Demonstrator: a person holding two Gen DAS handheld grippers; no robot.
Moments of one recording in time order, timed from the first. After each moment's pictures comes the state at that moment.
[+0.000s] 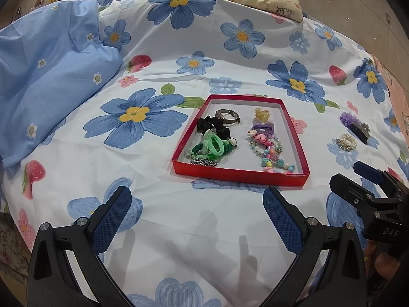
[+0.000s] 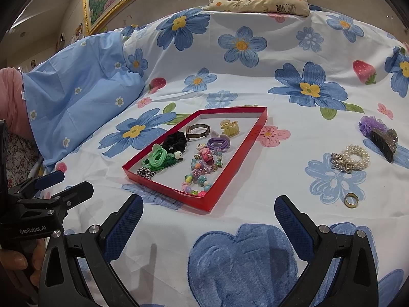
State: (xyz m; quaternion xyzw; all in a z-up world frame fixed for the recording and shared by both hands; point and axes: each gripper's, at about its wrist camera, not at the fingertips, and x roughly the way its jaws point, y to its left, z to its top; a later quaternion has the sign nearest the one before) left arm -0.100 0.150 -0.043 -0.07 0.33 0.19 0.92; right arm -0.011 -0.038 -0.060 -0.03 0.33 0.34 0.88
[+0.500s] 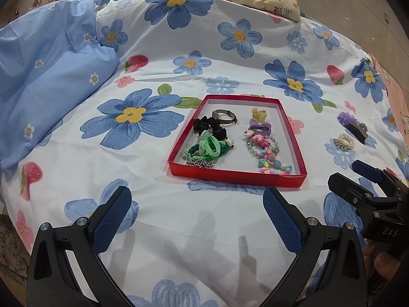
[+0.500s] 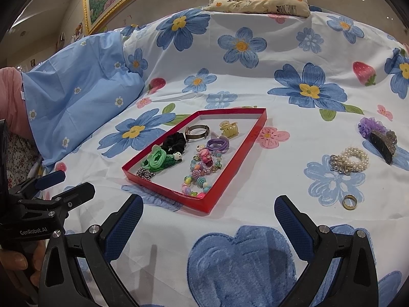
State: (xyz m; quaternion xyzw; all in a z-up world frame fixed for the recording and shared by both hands) left arm -0.097 0.145 -0.040 -0.07 0.33 0.19 0.92; right arm -0.011 -0.037 -0.058 -0.03 0.33 0.34 0.88
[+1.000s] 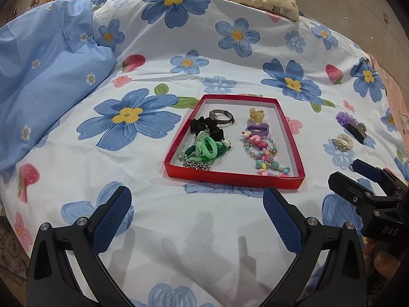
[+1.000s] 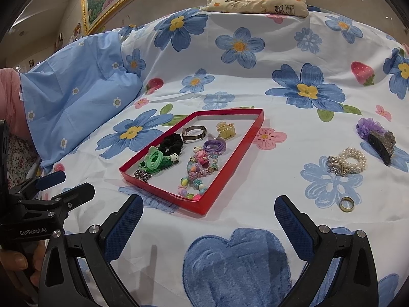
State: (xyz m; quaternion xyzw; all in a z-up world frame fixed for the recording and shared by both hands) left arm -0.092 0.143 -0.038 -0.07 0.33 0.18 0.92; right arm -0.006 -0.040 -0.054 -0.03 0.33 0.34 0.88
